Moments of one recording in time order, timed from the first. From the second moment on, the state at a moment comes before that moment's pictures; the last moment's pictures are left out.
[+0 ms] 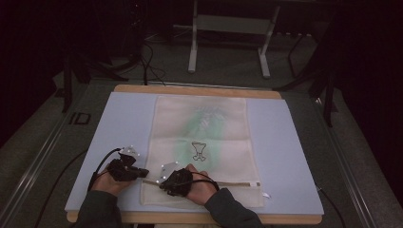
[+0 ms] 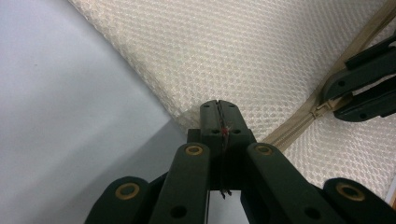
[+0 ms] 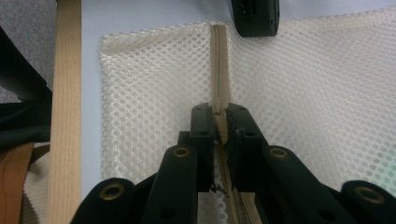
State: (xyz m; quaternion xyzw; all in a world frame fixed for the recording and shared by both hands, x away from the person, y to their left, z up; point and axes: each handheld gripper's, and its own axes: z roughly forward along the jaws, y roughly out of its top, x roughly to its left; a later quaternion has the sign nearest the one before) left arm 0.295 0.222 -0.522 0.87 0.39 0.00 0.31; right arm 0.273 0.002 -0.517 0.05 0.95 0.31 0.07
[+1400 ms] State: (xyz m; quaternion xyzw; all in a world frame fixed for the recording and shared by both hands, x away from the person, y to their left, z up) left arm 0.296 0.222 -0.523 0.87 0.39 0.00 0.31; right arm 0.269 -0.026 -0.515 0.06 0.95 0.30 0.07
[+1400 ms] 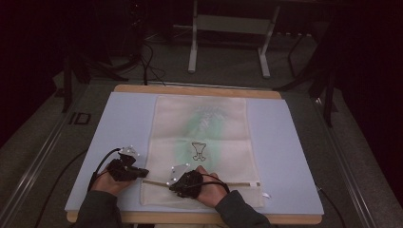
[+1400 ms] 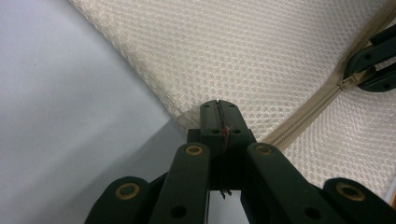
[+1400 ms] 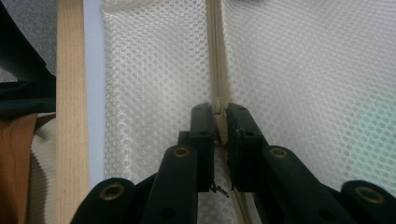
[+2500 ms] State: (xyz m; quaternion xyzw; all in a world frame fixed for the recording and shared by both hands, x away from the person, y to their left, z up) left arm 0.296 0.223 -0.523 0.86 0.39 0.00 0.31; right arm 0.264 -0.041 -0.512 0.06 0.95 0.28 0.08
